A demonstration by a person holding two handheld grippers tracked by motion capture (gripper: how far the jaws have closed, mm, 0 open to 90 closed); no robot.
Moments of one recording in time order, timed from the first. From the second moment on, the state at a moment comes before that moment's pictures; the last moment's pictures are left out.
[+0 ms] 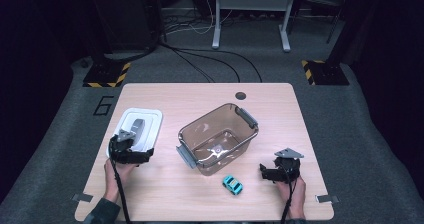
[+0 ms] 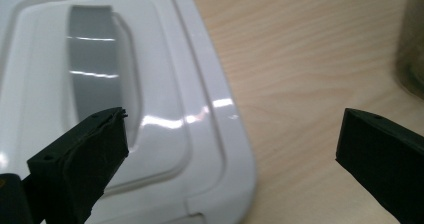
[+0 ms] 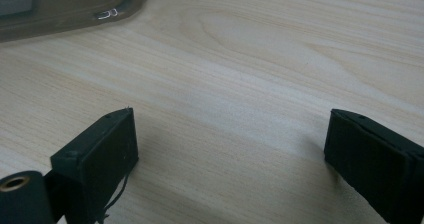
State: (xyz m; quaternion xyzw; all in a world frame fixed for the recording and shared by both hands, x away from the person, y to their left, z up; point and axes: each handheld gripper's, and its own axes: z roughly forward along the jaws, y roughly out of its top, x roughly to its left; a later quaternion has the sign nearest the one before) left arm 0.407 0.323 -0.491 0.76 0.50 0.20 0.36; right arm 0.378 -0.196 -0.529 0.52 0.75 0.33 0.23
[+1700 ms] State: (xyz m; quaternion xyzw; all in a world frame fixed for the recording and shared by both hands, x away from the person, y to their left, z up) left arm 0.372 0.273 -0.530 0.81 0.44 0.19 0.34; right arm 0.348 -0.171 -0.506 0.50 0.76 0.38 0.18
